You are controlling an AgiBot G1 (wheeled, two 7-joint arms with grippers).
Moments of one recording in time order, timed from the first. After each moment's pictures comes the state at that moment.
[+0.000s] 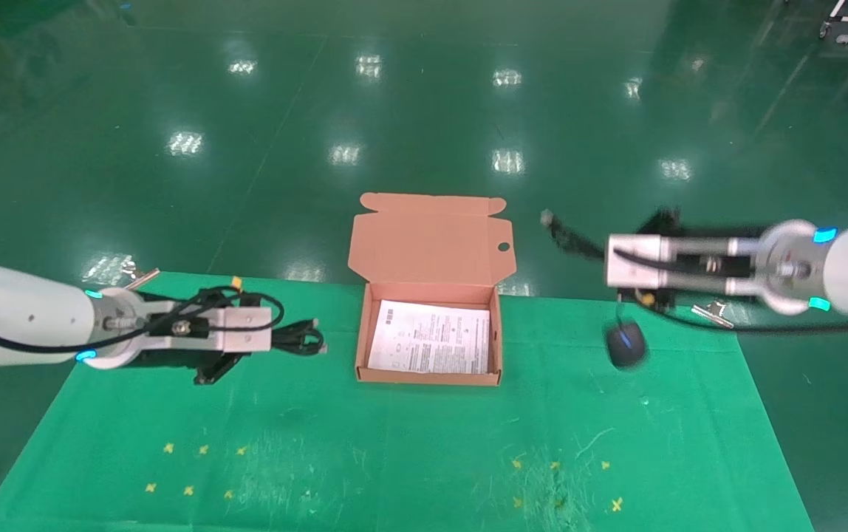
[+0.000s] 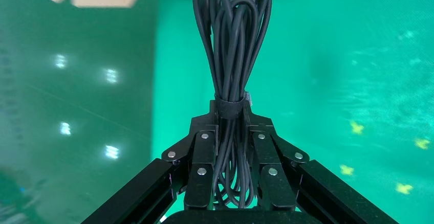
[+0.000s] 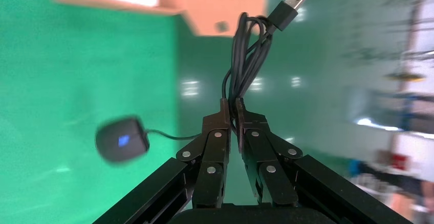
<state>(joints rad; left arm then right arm) -1.49 0.97 0.78 -1.22 2.18 1.18 -0.35 1.69 -0.79 -1.08 1.24 -1.91 -0.82 0.28</state>
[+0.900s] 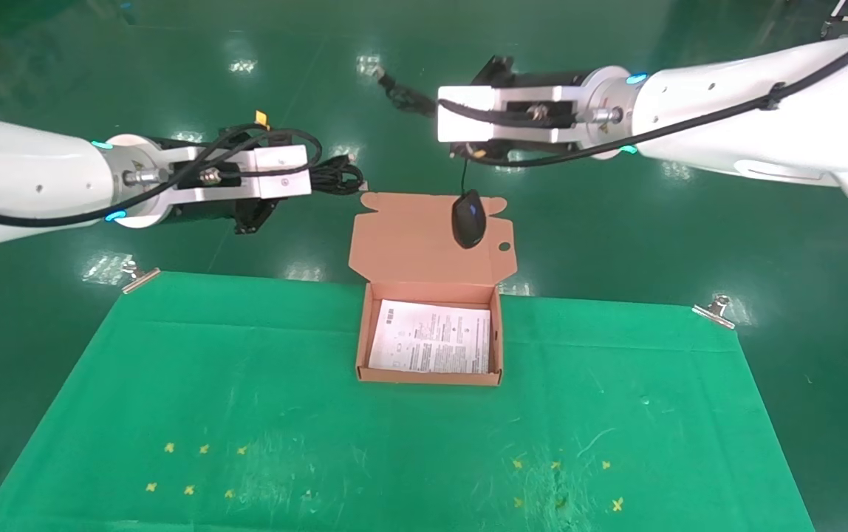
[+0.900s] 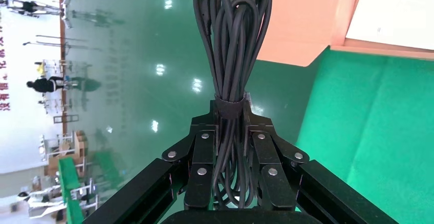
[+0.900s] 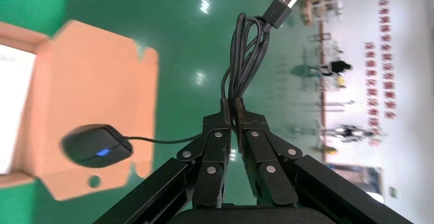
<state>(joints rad) -1.64 1.05 0.73 -1.31 2.34 1.10 -0.49 1.85 -1.20 -0.99 0.77 -1.65 -0.68 -0.20</state>
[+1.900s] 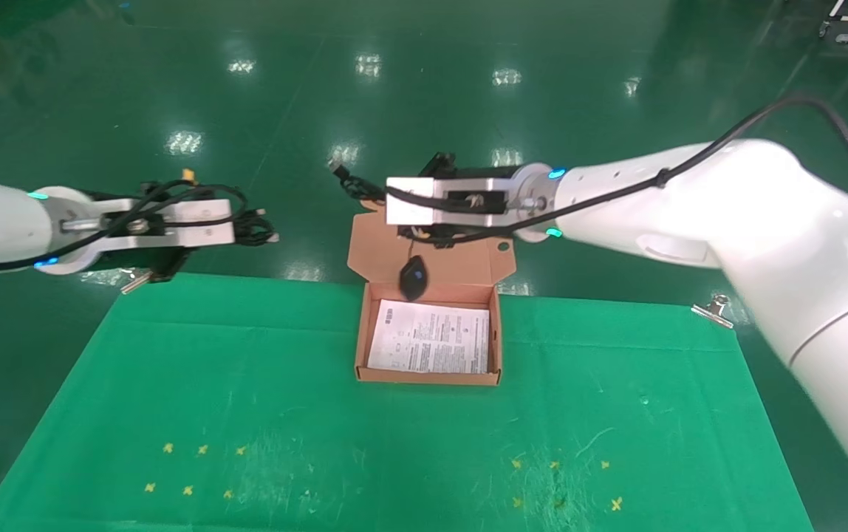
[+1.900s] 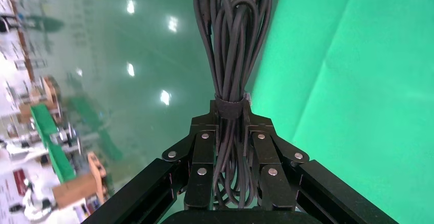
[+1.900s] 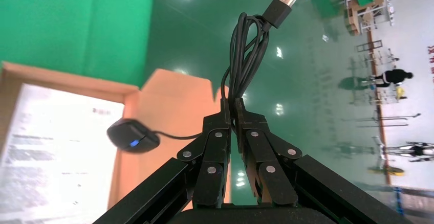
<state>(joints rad) -1.61 0.97 0.76 -1.30 2.47 1.21 -0.56 1.75 -1.35 -0.97 0.55 -1.46 -0.69 -0.38</state>
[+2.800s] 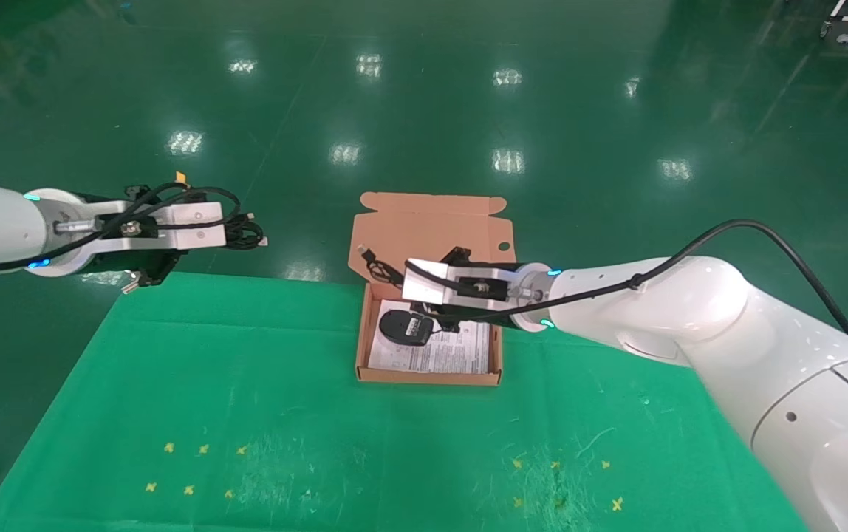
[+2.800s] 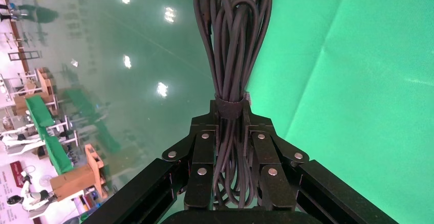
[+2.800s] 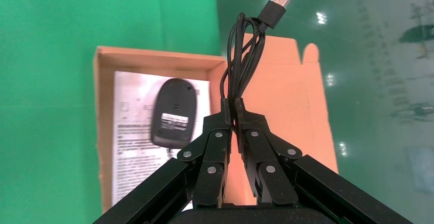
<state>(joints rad) -1.61 0.97 0.76 -1.30 2.49 1.23 -0.58 1.62 -1.36 -1.12 0.44 -1.28 -0.62 -0.35</state>
